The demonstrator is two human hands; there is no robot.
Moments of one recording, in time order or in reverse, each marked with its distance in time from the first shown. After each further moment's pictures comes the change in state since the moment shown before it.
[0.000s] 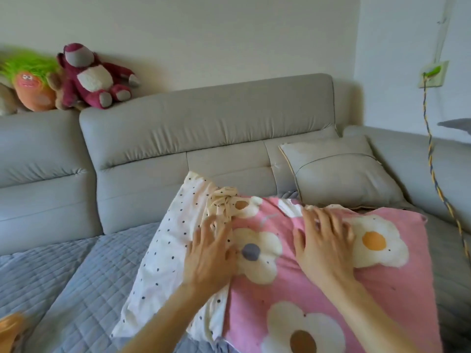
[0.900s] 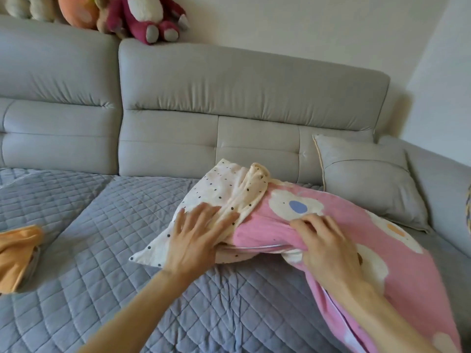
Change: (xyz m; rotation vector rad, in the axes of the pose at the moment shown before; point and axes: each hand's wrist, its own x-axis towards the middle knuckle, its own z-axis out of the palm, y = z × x) left_hand -0.058 -0.096 0.012 0.101 0.188 0.136; right_hand -0.021 -0.048 -0.001 -0.034 -0.005 -0.589
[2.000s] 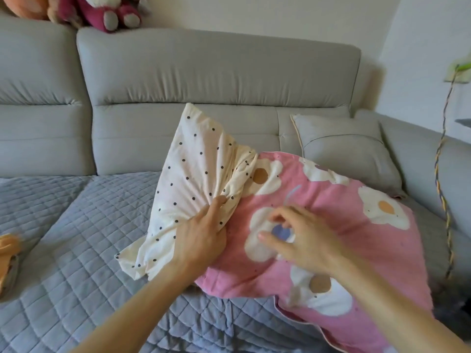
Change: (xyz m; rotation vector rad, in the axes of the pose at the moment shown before) left_hand 0.013 0.058 -0.008 -0.215 0.000 -0.139; right_hand -0.005 -0.008 -0.042 0.560 -0.438 0.236
